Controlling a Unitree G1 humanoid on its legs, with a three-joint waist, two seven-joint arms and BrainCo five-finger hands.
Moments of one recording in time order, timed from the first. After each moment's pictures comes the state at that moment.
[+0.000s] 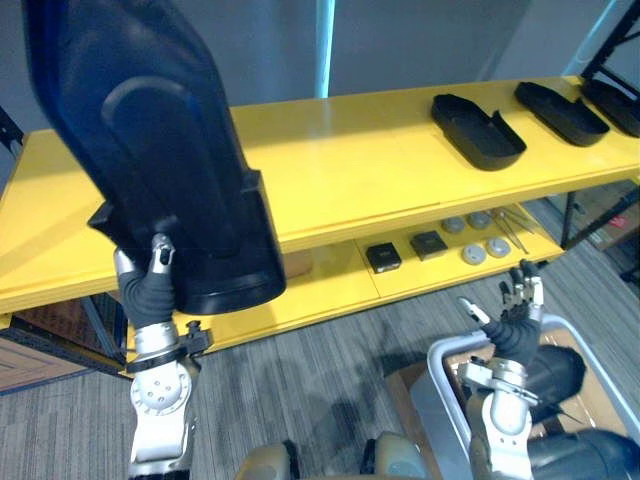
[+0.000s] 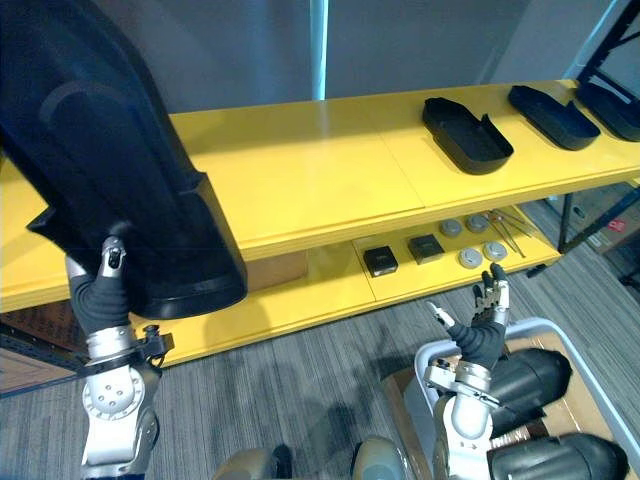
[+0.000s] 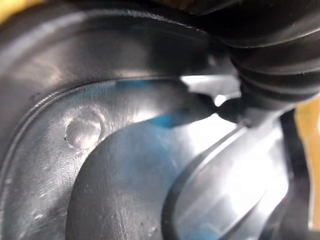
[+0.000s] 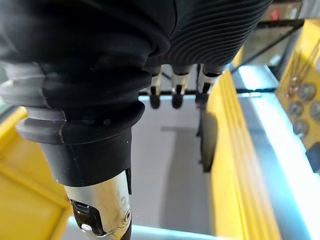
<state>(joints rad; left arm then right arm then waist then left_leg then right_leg) 0.05 0.15 0.09 -0.23 0.00 -0.40 0.26 0.19 -0.03 -0.17 0.01 0.11 -0.53 -0.22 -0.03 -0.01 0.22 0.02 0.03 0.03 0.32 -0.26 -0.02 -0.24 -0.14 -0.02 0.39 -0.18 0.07</state>
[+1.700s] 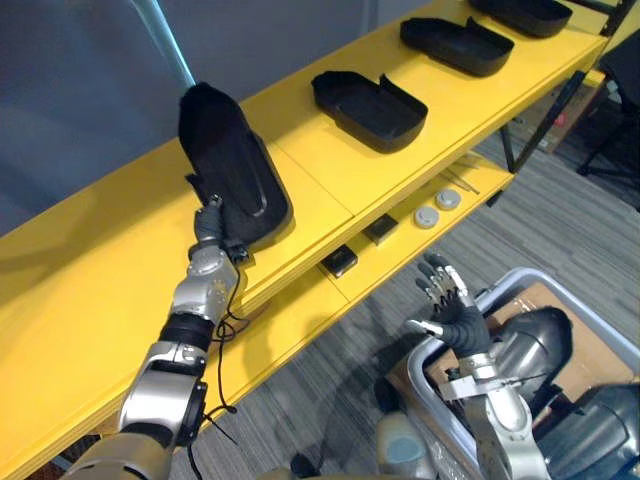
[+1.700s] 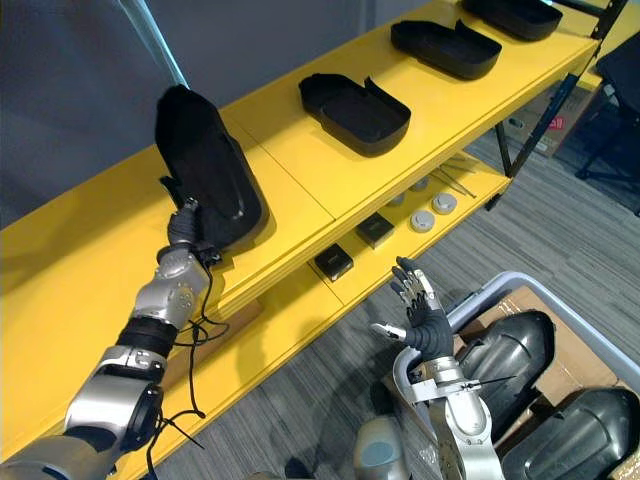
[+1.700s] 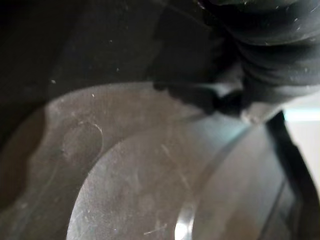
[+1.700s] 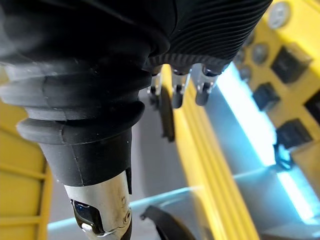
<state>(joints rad) -0.76 0.35 -0.06 0.69 -0.58 0.13 0.47 0.24 -0.24 0.11 -0.15 0.38 -0.33 0.18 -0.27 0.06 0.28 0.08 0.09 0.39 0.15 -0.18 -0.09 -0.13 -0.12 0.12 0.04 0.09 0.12</state>
